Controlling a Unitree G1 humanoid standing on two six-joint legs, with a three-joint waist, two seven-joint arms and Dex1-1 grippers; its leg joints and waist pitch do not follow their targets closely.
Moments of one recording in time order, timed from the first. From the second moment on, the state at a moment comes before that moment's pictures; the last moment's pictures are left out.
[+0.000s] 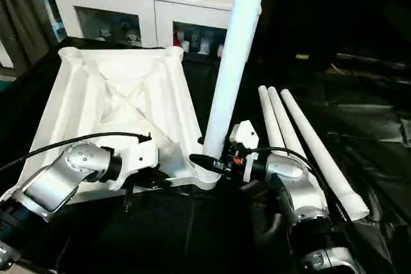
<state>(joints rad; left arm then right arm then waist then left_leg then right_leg) -0.47 0.56 -0.52 0.15 -0.02 0.30 -1.07 -0.35 -0.30 0.14 0.46 0.29 -0.02 1.09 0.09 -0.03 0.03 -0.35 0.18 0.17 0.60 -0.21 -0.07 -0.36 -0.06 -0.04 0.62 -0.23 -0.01</state>
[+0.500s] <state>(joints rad) -0.50 0.45 -0.47 0.20 0.02 0.48 -0.90 -0.47 -0.14 0.06 0.68 0.28 -0.06 0.72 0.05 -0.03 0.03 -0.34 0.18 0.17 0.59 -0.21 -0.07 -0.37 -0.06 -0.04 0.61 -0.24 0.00</state>
